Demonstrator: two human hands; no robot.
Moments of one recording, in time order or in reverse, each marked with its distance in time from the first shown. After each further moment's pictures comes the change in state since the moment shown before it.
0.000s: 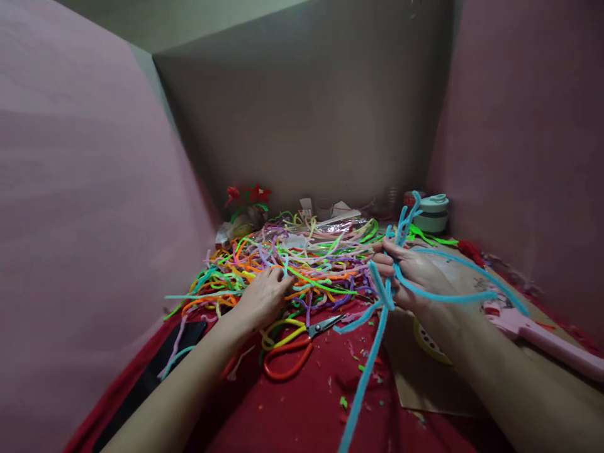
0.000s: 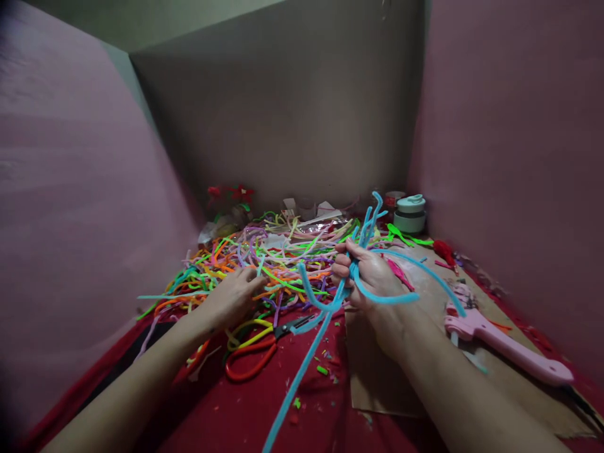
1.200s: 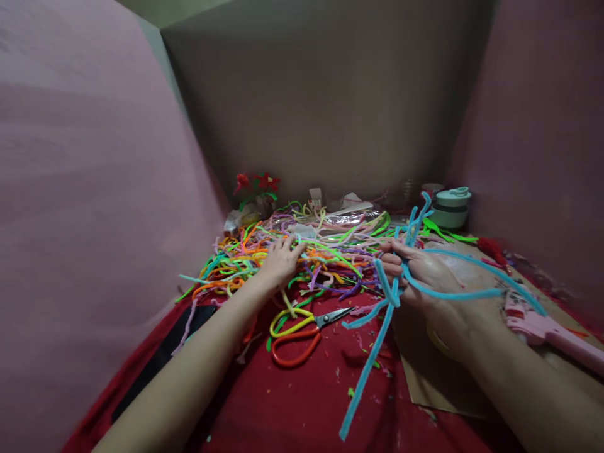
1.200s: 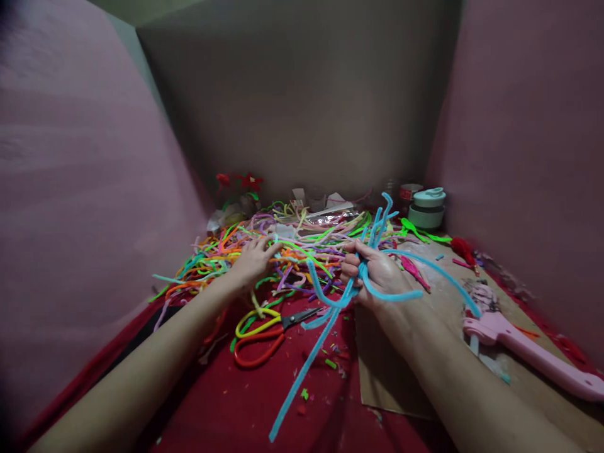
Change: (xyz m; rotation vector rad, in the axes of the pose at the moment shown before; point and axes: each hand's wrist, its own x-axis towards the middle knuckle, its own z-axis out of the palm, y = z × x) left_hand 0.046 -0.021 0.028 -0.044 0.129 -0.184; right_hand 0.005 0.009 0.002 -0.042 0.111 -0.014
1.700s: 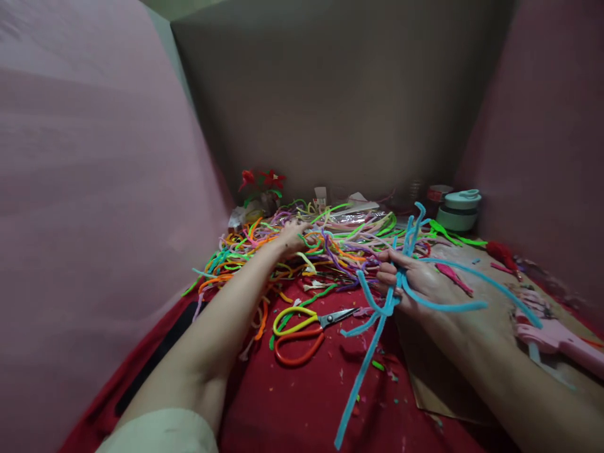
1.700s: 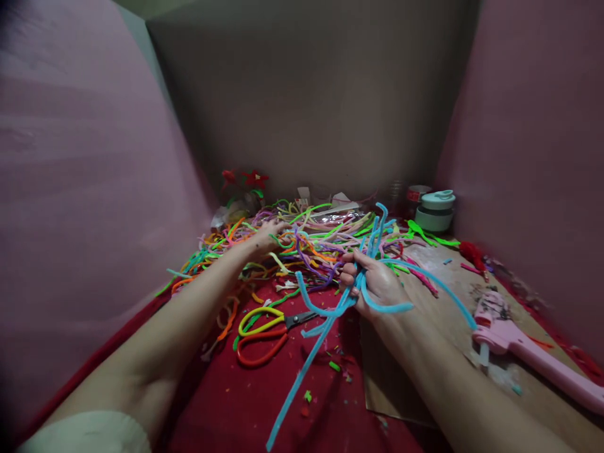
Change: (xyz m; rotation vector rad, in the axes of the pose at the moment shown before) left_hand 0.065 -0.021 -0.002 -0.268 -0.145 -0.119; right_hand 0.013 0.017 -0.011 0.004 0.024 0.055
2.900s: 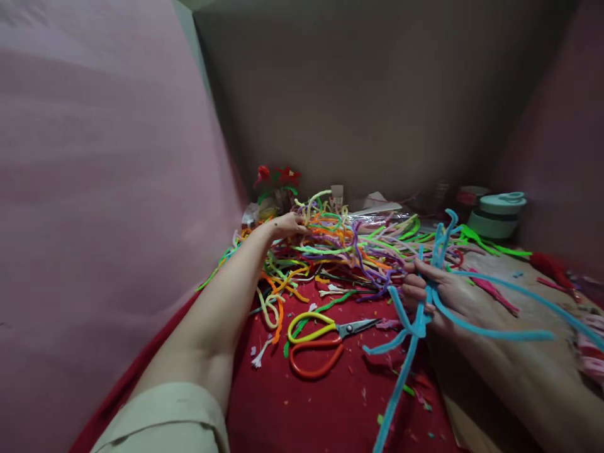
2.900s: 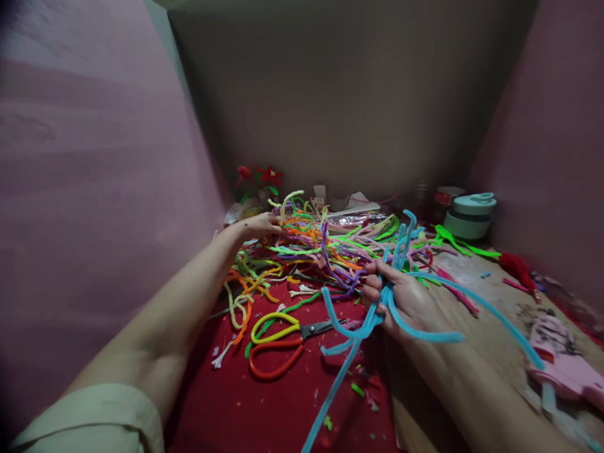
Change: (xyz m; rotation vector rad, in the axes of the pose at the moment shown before) left_hand 0.015 -0.063 -0.020 -0.267 -0.196 0.069; right_hand 0.005 0.005 -0.008 -0.010 -0.010 0.098
